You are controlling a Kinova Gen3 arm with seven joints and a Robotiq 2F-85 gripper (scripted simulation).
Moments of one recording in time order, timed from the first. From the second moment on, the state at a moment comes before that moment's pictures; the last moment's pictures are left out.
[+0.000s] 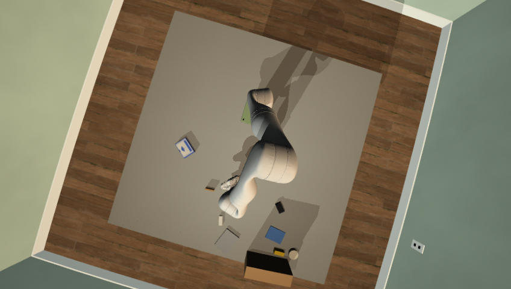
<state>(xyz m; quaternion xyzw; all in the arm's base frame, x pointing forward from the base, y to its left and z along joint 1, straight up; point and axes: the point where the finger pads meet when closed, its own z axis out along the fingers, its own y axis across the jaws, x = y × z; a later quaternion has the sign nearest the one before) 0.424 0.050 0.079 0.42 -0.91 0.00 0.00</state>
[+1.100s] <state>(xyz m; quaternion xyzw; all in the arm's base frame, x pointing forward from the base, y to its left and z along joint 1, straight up) 0.423 0.050 0.080 0.42 -0.91 0.00 0.00</state>
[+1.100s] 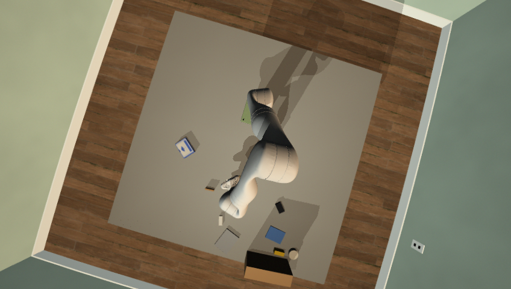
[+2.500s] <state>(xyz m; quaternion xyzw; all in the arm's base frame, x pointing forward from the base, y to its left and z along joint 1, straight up) 0.423 0.049 0.080 0.42 -0.91 0.00 0.00</state>
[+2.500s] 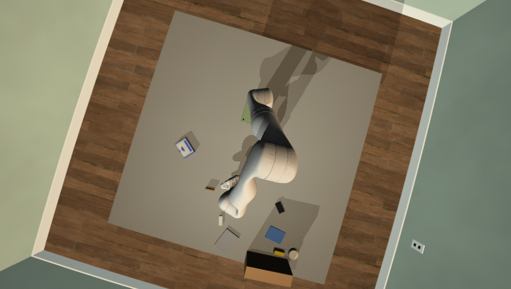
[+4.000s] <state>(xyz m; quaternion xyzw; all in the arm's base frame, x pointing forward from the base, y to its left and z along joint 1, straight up) 0.424 0.048 0.080 0.41 -0.91 0.00 0.00</state>
